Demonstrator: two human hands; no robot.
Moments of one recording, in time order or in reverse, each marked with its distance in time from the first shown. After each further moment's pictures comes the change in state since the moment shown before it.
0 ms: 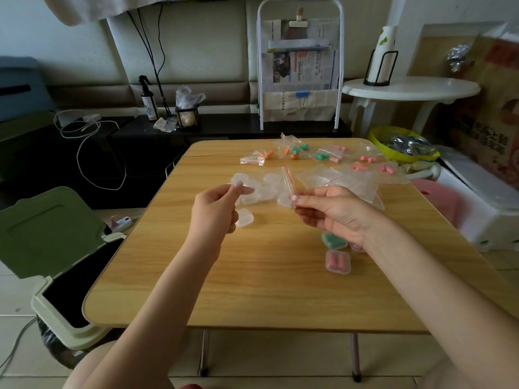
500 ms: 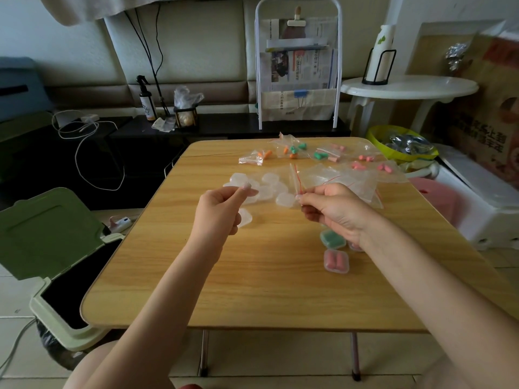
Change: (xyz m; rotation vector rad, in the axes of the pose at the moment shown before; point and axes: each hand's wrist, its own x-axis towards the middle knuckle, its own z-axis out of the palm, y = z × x) left_hand 0.001 -0.003 0.005 0.050 -0.041 0.012; right_hand 0.007 0.005 -0.002 -0.188 0.105 -0.102
